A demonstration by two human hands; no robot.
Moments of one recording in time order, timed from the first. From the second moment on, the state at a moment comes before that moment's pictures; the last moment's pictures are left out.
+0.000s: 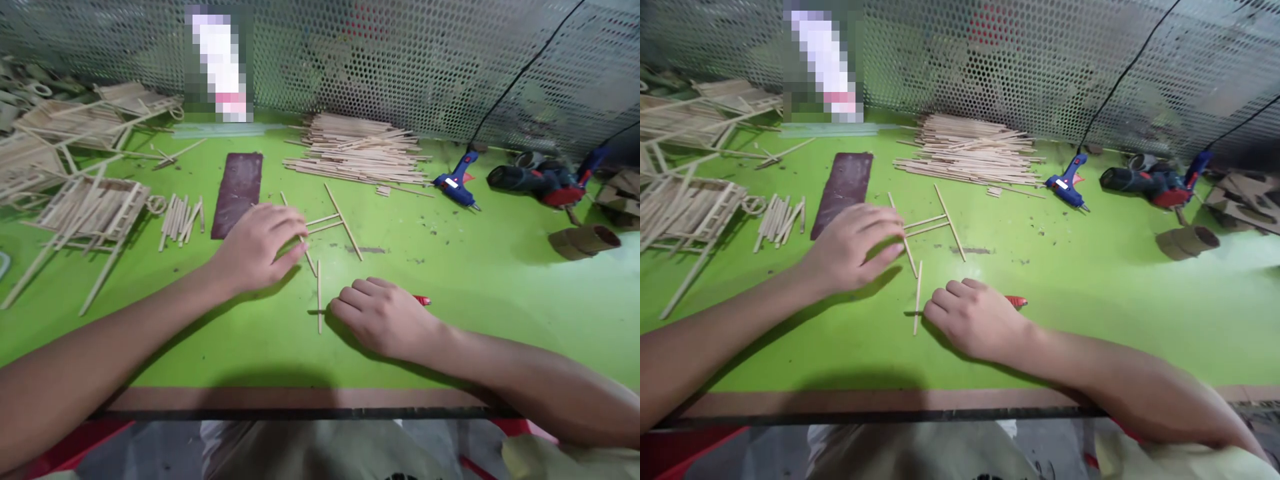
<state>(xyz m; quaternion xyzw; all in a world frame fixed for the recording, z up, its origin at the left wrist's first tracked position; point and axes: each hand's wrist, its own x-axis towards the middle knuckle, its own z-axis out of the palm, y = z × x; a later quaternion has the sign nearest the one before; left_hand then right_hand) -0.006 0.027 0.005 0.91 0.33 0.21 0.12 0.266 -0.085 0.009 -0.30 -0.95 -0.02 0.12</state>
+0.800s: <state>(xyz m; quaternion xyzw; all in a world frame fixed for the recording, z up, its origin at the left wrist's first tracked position) 0.007 -0.017 0.000 0.97 0.11 0.18 0.15 0.267 -0.085 0.026 -0.32 -0.94 -0.01 0.08</state>
